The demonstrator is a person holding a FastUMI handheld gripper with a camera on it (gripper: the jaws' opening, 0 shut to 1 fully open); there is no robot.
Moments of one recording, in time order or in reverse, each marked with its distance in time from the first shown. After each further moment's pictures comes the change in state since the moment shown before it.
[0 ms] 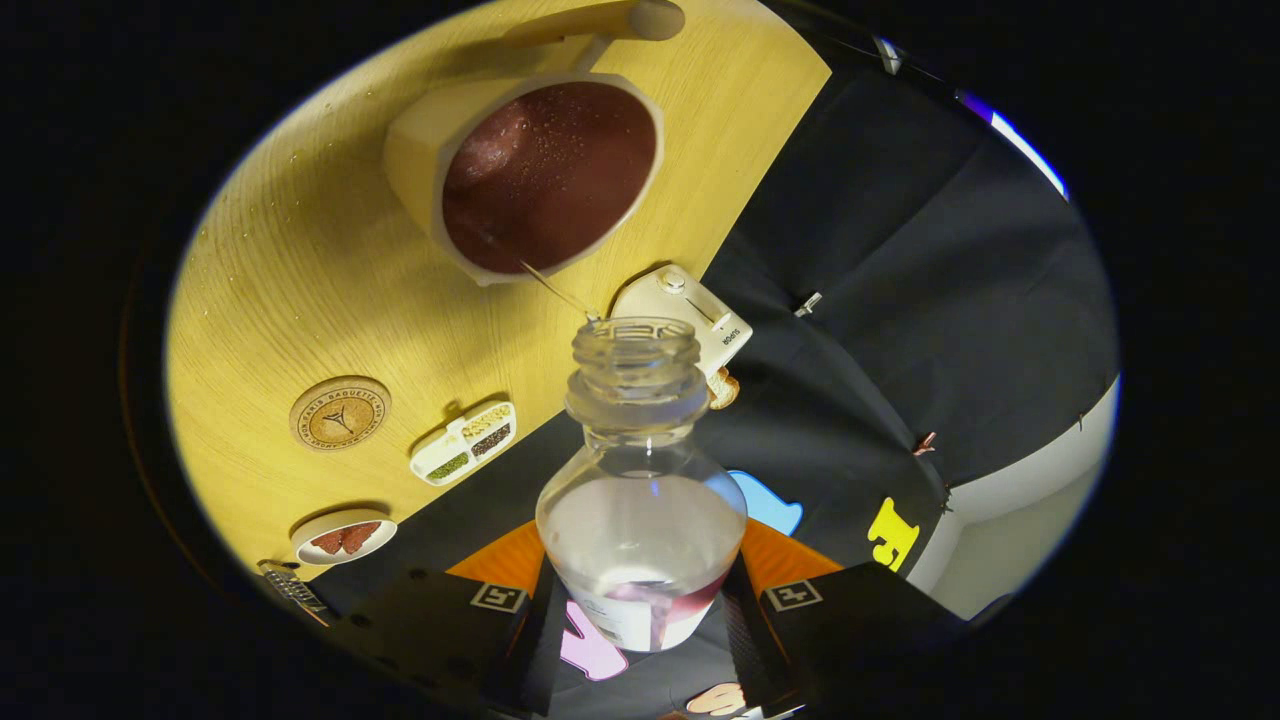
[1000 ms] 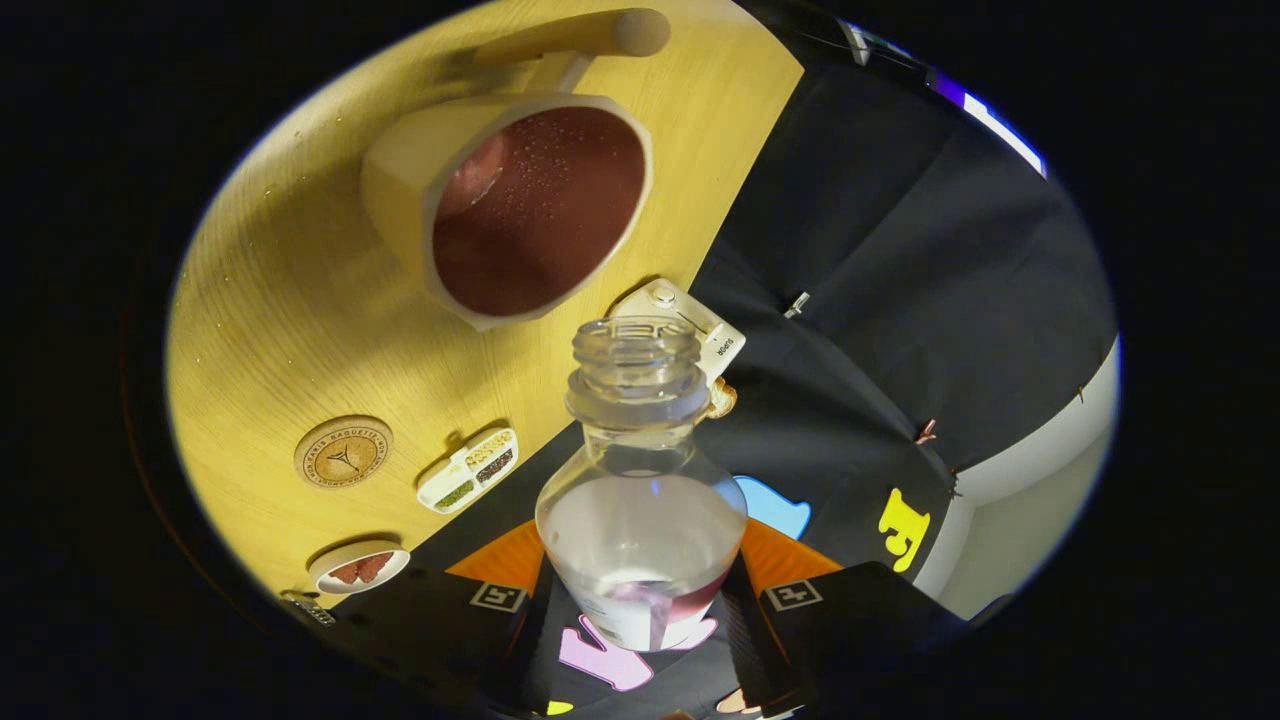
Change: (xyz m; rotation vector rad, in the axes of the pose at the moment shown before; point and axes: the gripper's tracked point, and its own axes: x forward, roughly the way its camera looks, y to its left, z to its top) arm 0.002 0.010 0.013 0.105 -0.032 -0.022
